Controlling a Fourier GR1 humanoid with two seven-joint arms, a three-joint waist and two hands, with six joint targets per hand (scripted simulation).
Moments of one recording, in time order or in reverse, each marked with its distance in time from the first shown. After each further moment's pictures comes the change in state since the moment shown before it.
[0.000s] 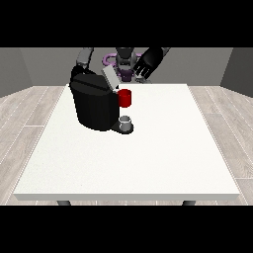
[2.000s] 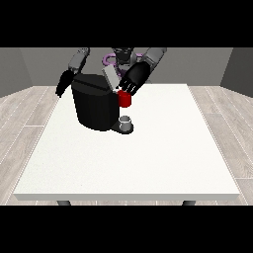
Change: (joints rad) left arm -0.220 0.098 0.058 0.120 -0.033 0.015 -0.031; right arm -0.148 -0.054 -0.060 -0.069 -0.015 -0.003 0.054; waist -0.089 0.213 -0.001
